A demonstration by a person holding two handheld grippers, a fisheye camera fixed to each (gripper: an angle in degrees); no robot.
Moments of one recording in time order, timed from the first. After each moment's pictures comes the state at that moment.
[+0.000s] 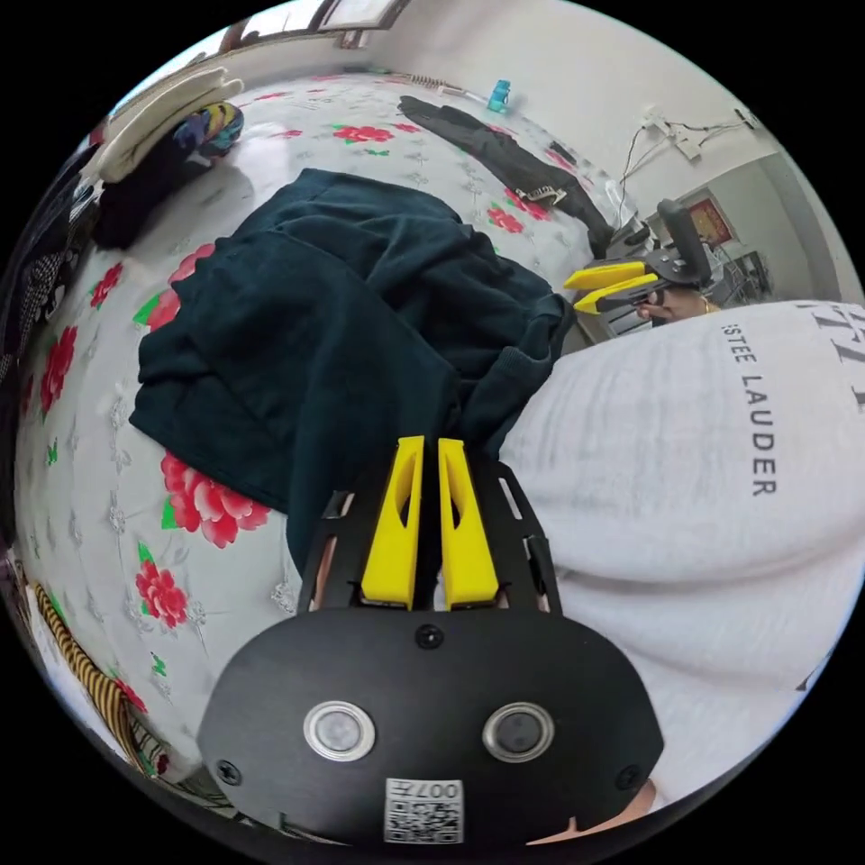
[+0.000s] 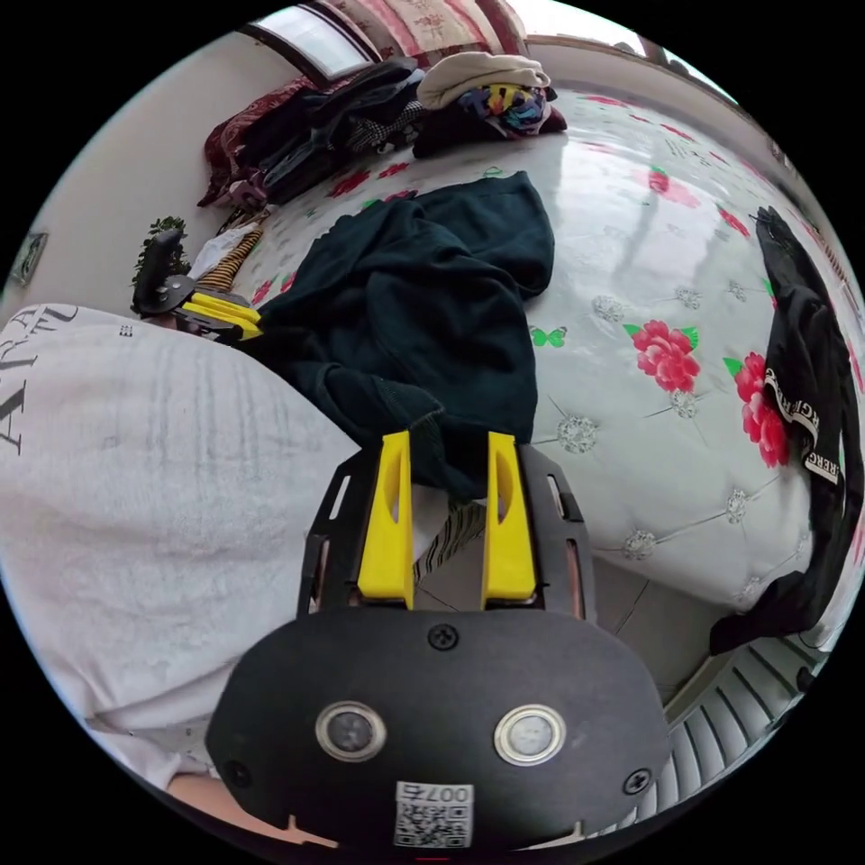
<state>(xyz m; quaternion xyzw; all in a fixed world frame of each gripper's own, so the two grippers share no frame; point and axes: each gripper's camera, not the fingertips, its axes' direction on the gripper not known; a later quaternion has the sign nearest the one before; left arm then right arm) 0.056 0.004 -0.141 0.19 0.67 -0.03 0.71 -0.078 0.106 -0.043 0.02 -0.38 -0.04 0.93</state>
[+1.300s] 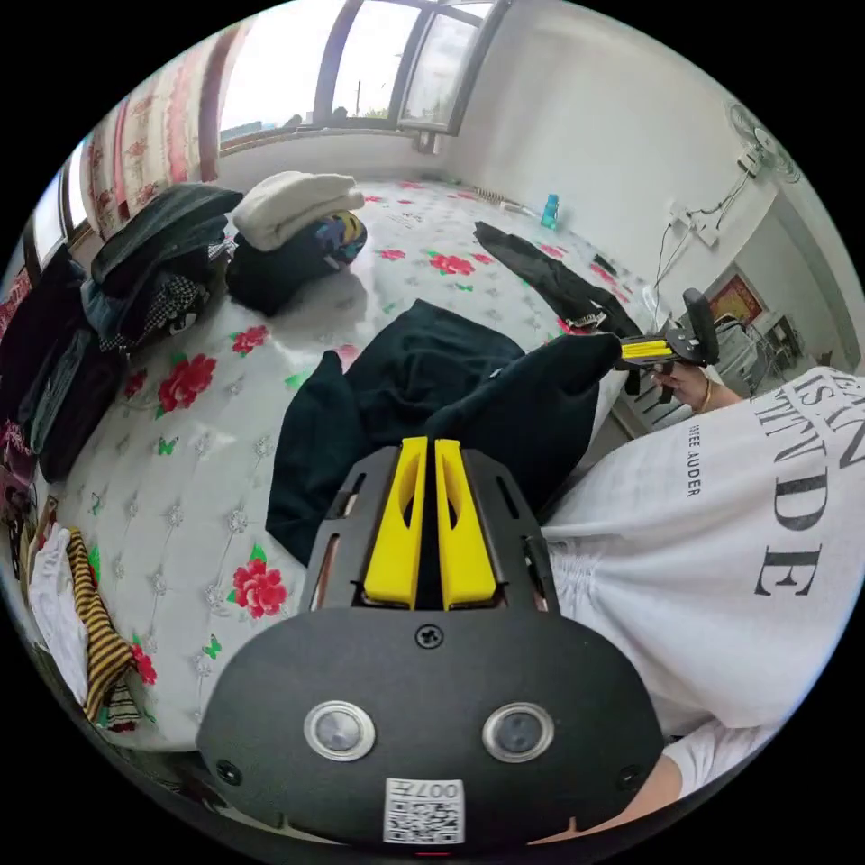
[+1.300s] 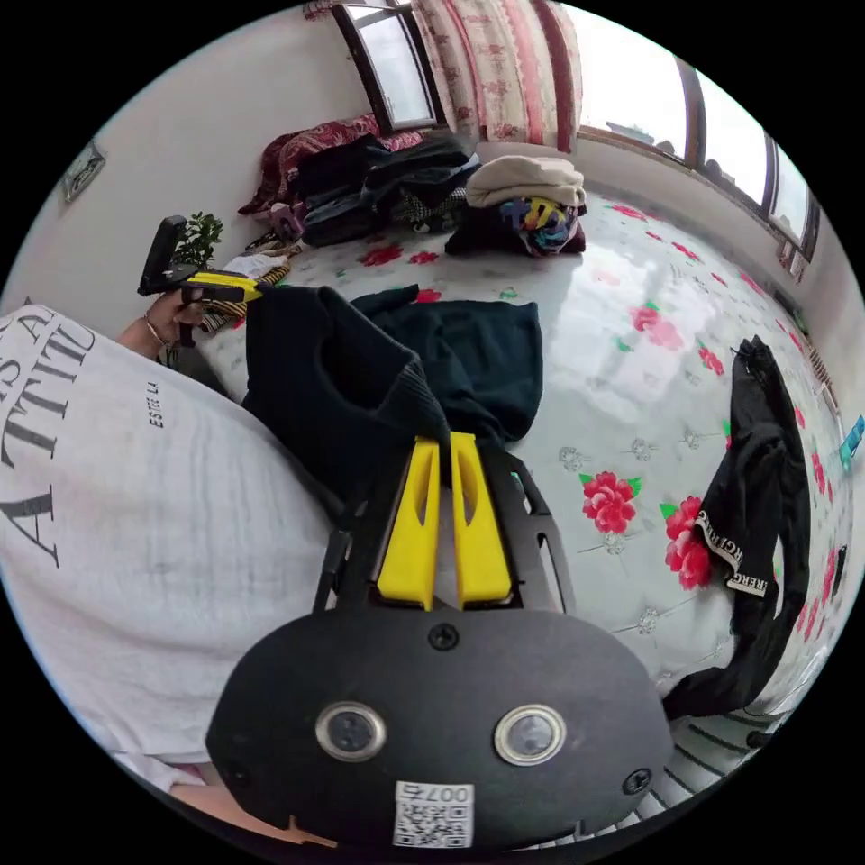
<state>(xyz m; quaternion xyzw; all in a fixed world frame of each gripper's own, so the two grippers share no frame) 0.048 0.140 -0.112 0.28 0.60 -0.22 0.72 -0.048 0.133 -0.149 0.20 -0.31 -0.08 0.93</state>
